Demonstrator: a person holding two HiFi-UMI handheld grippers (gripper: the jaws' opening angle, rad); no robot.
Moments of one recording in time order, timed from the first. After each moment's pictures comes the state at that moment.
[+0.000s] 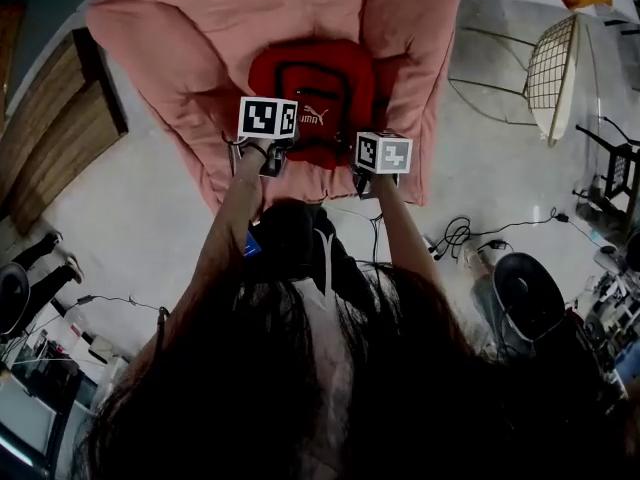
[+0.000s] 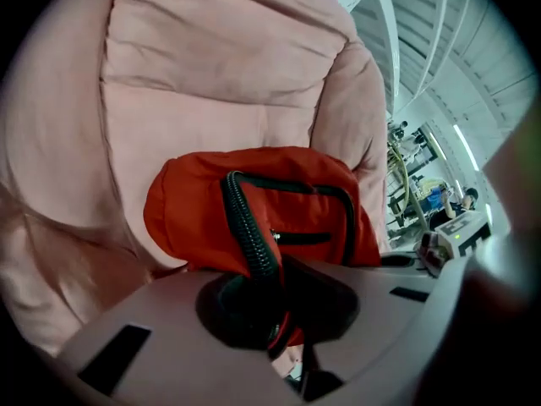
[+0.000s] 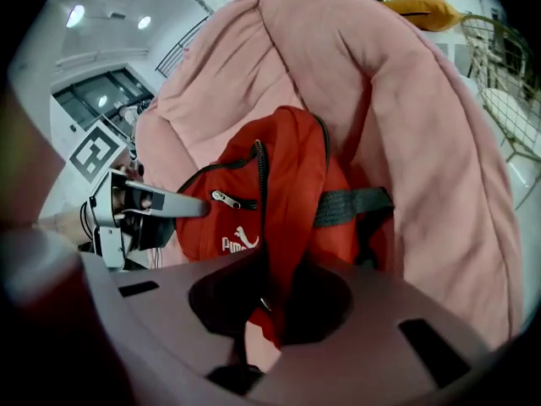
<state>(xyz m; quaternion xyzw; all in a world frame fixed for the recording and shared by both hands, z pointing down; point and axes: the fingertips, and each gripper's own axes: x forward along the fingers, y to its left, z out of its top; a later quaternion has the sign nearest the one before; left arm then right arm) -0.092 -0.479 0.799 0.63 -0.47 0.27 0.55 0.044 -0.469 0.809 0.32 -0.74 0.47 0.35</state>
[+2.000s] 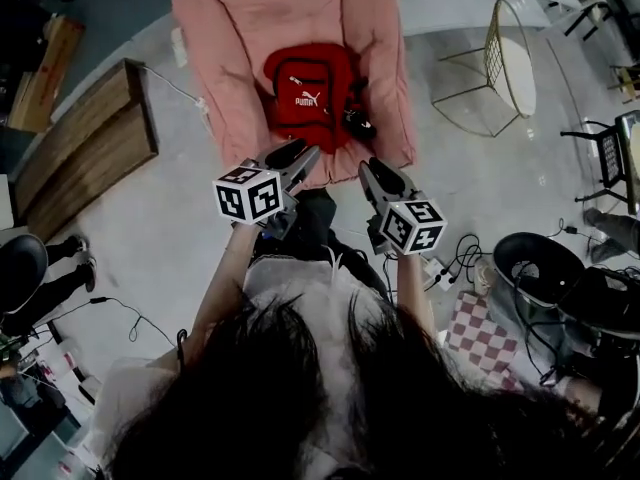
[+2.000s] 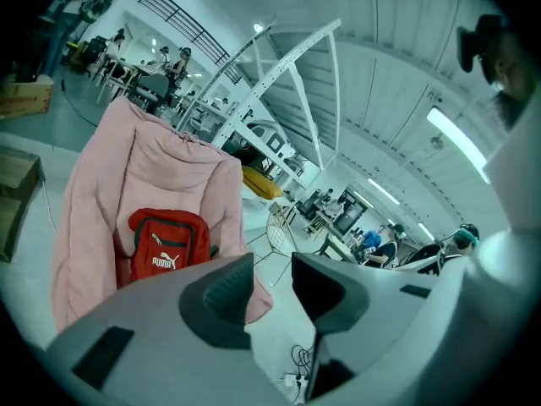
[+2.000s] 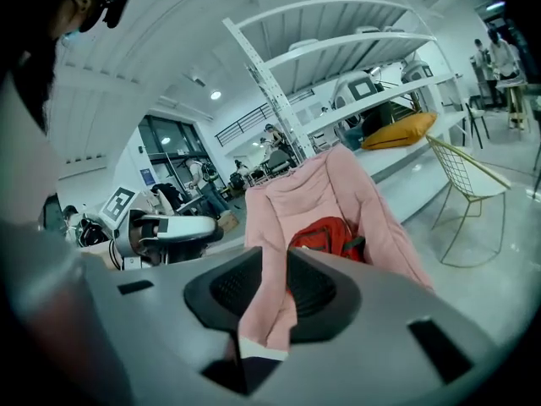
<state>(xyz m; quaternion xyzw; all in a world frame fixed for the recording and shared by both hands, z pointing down) 0.014 -0.253 0.515 0.79 -0.47 0.00 0.39 0.135 -0.255 0.536 0.35 -0.88 0.31 0.11</state>
